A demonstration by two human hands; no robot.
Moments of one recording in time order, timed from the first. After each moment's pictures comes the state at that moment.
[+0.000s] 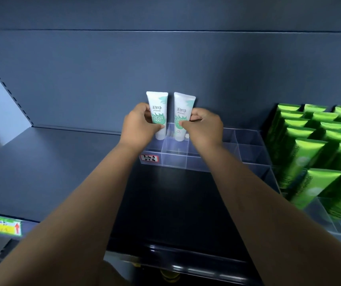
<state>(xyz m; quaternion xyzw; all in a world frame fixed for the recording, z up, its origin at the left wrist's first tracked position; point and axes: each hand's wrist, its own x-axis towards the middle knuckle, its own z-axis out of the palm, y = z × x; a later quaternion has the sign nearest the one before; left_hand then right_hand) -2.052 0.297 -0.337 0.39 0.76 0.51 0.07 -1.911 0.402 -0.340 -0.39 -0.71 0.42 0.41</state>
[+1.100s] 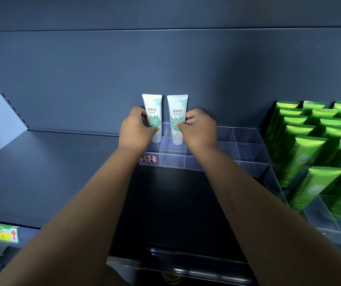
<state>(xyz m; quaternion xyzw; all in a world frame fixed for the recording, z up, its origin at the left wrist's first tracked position) -2.058 0.304 -0.351 0.37 0.80 0.47 0.03 -1.922 0.407 -0.349 -0.42 -0.76 0.34 0.37</state>
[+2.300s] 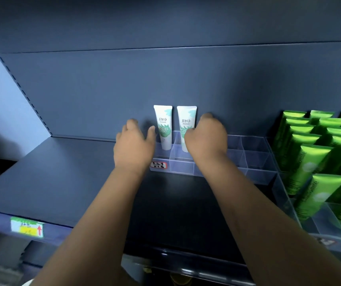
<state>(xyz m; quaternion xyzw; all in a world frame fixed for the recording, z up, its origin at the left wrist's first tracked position) -2.030 0.250 -0.328 0.30 0.88 0.37 -0.05 -1.910 0.369 -0.311 -0.47 -0.81 0.16 0.31</state>
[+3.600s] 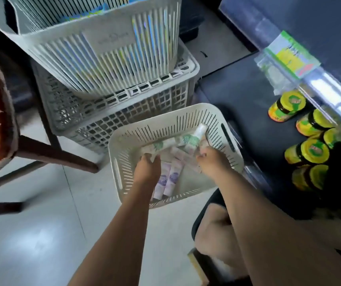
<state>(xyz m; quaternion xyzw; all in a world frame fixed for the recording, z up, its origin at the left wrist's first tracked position) -1.959 -0.261 -0.649 -0.27 0.88 0.34 0.21 -1.981 -0.062 -0.611 -0.14 -0.91 0.28 -0.27</state>
